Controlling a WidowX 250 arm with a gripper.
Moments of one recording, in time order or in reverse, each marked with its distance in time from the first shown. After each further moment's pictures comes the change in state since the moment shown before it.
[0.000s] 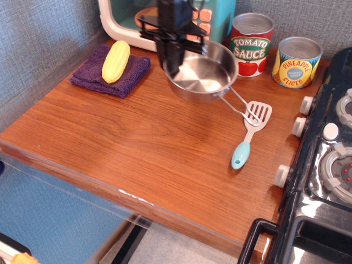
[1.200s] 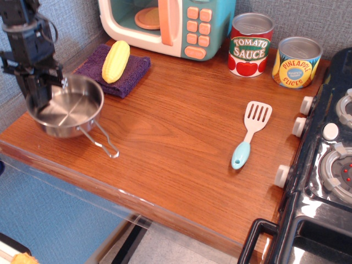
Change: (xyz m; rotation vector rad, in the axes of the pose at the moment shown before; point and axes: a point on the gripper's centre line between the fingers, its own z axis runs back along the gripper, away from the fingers) arm -0.134 0.137 -0.019 0.035 0.178 0.135
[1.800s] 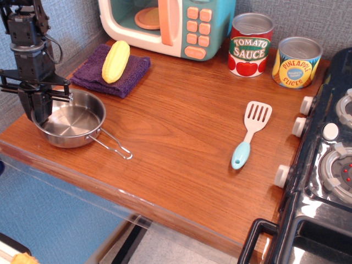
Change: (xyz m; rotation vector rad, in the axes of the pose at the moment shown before) arm -0.001 0.009 -0.026 0.068 0.049 0.218
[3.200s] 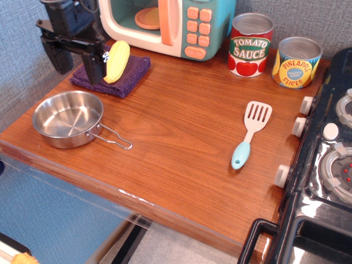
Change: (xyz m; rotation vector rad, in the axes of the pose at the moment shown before) arm 0.015 -0.069 0.078 -0.066 -0.245 -0.345
